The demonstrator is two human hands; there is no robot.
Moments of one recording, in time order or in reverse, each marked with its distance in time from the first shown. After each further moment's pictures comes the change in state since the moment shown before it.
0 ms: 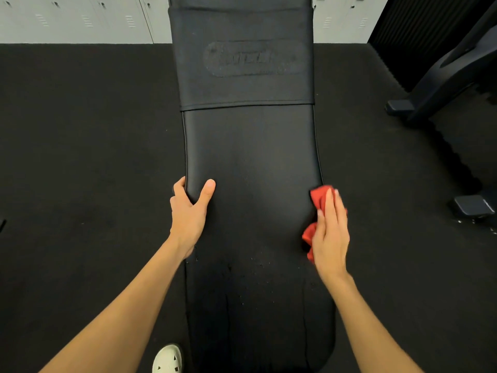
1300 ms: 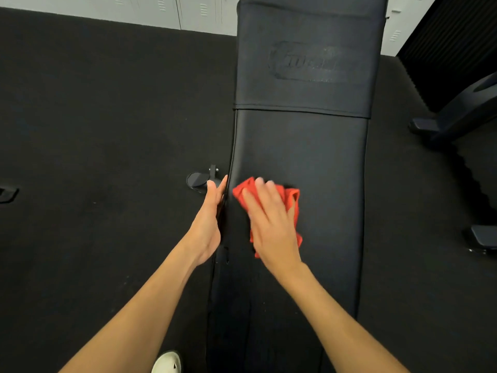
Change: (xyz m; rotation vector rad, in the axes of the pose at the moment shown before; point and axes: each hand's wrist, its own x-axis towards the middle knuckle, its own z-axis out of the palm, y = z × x) left_hand 0.001 -0.004 -0.035 -0.498 -0.412 -0.195; right_hand -0.020 -0.107 0.100 -0.282 -0.130 -0.746
